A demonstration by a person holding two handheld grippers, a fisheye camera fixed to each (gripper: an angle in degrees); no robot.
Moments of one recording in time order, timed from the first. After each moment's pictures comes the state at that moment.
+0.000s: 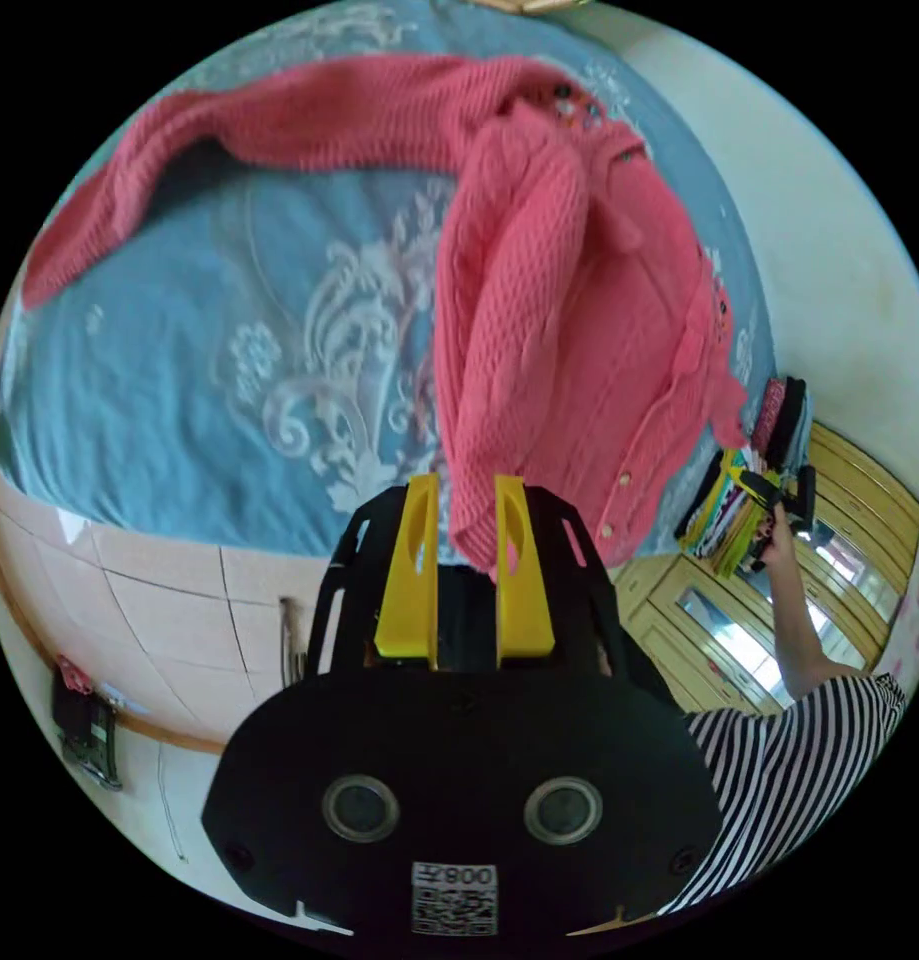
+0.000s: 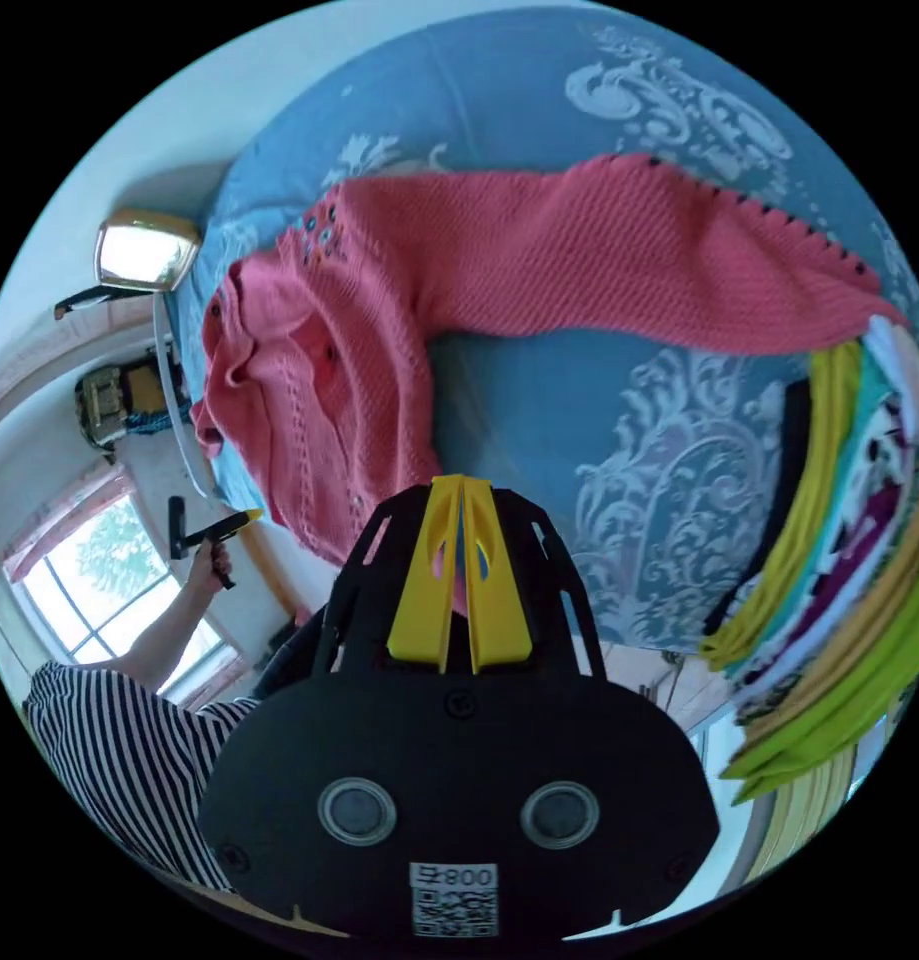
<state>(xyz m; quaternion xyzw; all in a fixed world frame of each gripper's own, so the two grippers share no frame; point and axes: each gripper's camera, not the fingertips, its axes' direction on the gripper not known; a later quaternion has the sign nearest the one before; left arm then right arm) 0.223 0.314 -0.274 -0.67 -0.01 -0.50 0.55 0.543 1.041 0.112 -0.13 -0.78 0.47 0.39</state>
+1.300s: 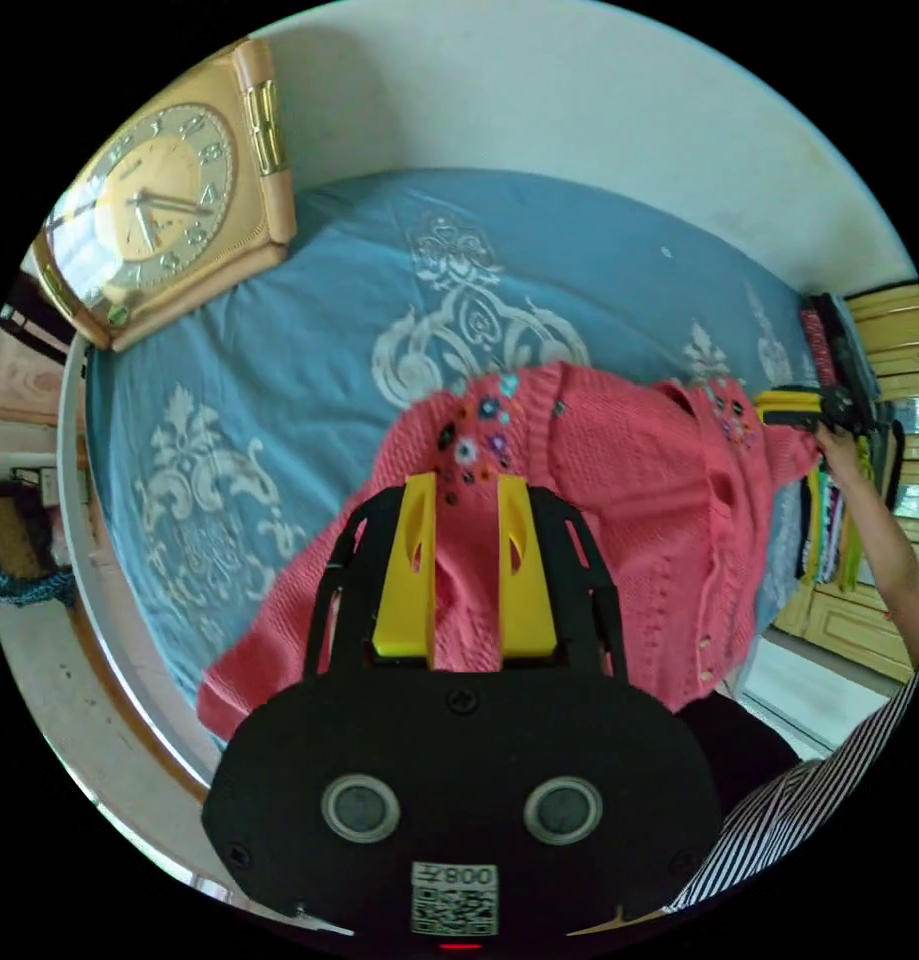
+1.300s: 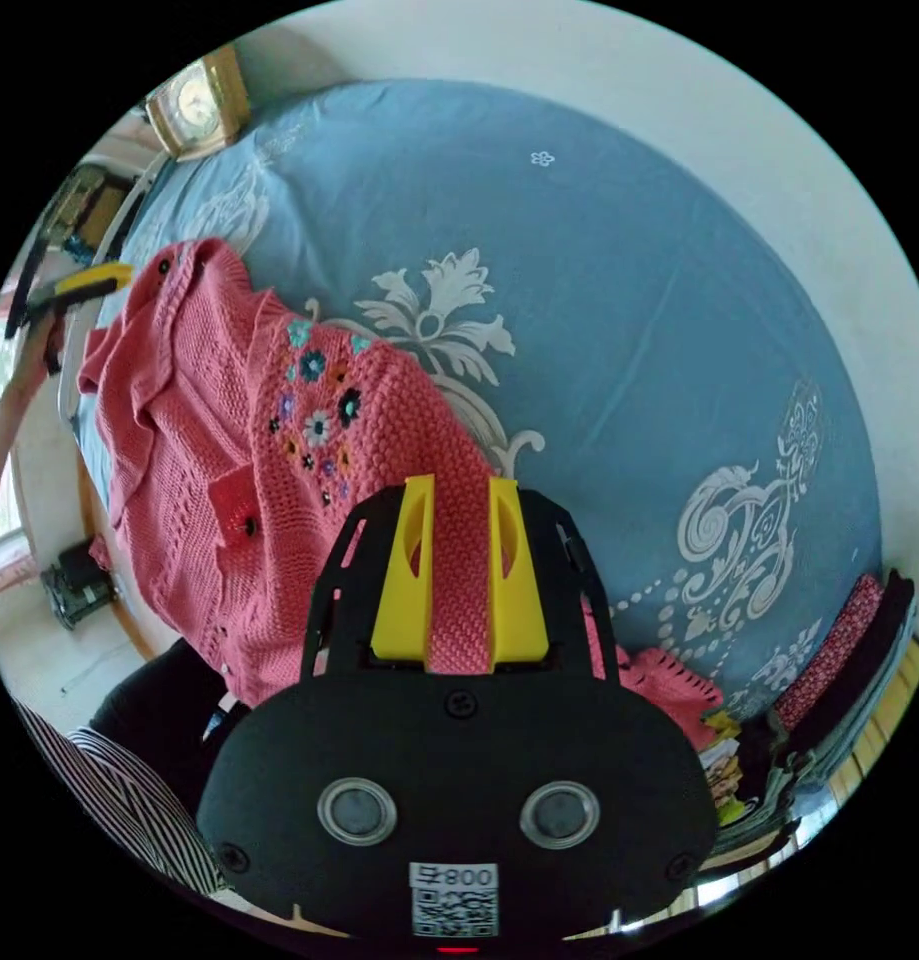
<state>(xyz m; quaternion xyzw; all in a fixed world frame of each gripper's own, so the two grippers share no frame) 0.128 0.273 -0.019 -0.66 -0.03 -0.20 0.72 0.716 0.770 0.205 -0.04 -0.64 0.35 0.68</state>
